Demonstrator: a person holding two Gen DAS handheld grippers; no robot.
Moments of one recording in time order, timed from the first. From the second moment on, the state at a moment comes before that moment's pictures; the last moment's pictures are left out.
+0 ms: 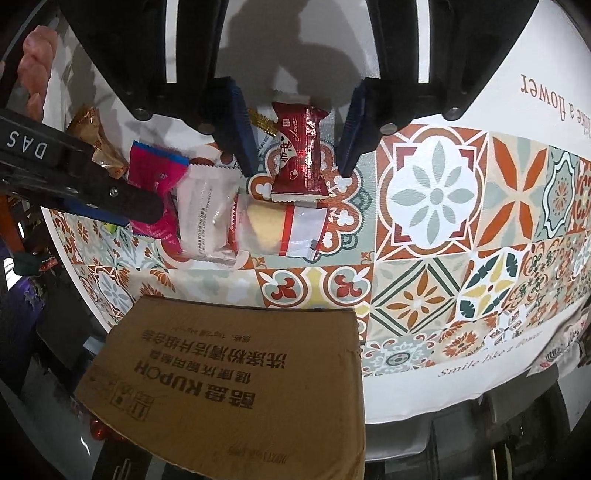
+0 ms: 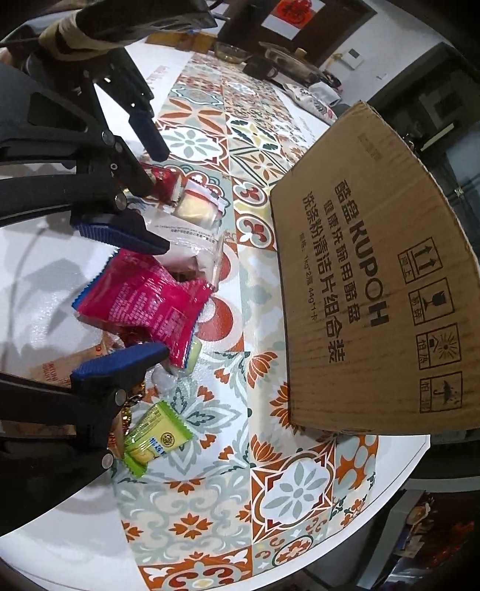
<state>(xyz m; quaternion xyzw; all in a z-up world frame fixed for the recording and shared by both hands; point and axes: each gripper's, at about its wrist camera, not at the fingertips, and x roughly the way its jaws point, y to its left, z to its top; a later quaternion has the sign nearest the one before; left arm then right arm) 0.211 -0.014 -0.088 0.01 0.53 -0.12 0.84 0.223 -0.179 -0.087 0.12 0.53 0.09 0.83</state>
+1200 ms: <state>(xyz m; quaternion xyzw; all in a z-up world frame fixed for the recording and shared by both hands) 0.198 -0.007 -0.037 -0.03 0.49 -0.14 0.86 0.207 -0.162 -0.051 0.07 0.49 0.10 0.86</state>
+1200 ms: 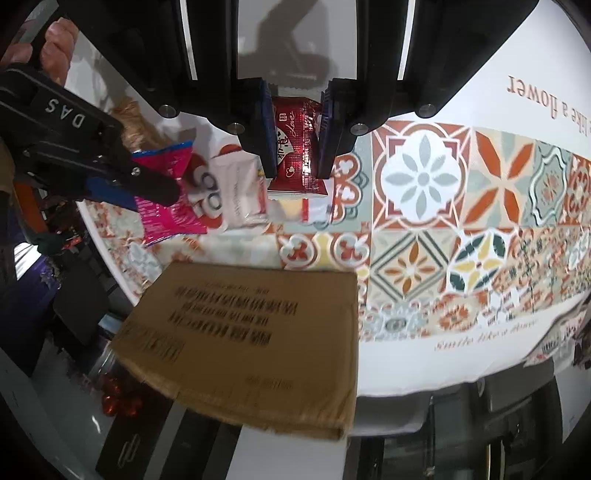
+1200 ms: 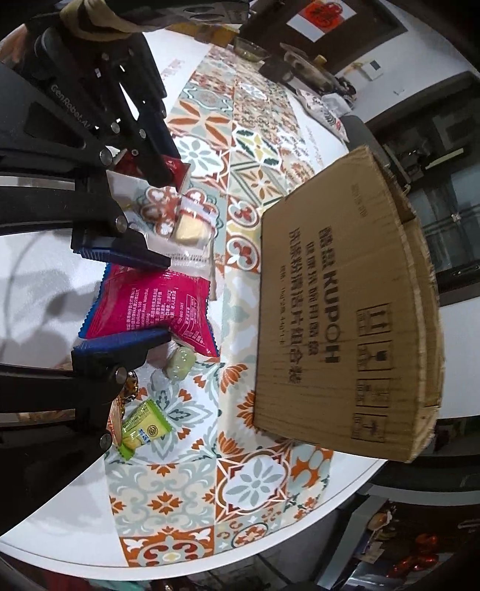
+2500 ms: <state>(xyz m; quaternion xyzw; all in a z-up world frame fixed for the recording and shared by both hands) 0.302 -0.034 0.108 -0.01 0.36 -0.16 0.92 0.294 -0.179 0.103 0.02 0.35 0.10 0.93</state>
